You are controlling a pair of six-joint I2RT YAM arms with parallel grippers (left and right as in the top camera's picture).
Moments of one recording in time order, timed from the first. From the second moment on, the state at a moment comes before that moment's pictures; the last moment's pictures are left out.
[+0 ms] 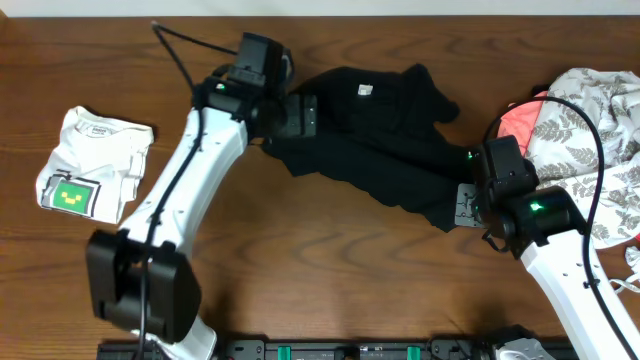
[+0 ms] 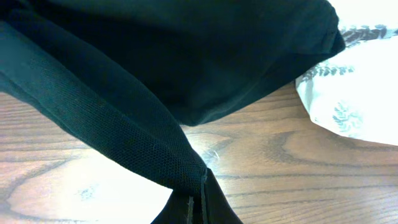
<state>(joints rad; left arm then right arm) -0.31 1.78 1.53 -0.85 0.16 -0.33 0.27 1.18 0.98 -1.01 0.21 0.37</state>
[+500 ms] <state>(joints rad) -0.31 2.04 1.53 -0.70 0.28 -0.32 0.27 1.18 0.98 -1.02 0.20 0.37</state>
